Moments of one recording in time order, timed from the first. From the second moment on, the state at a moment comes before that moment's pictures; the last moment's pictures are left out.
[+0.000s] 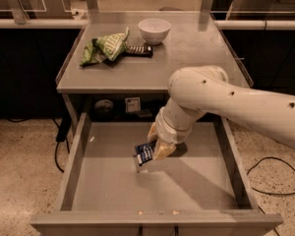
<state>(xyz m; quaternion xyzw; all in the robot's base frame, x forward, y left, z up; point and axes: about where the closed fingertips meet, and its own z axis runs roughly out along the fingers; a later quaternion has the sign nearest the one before) 0.503 -0.029 0.700 -0.78 0.60 0.06 0.15</state>
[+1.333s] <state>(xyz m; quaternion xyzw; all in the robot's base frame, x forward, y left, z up) 0.517 -0.096 0.895 -0.77 0.61 -0.01 0.20</state>
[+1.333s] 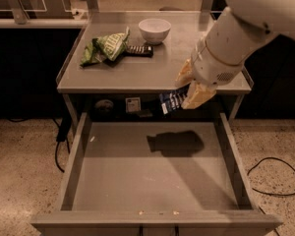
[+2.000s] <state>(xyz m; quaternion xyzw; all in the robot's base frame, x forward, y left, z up) 0.574 -0.118 0.952 -0.77 0.60 -0.05 0.19</state>
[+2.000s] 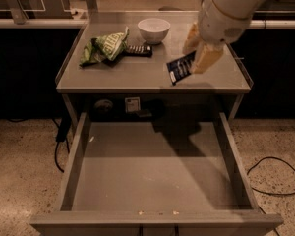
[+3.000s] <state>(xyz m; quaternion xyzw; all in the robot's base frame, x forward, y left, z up) 0.722 -0.059 0.894 -0.79 0.59 -0.01 0.17</state>
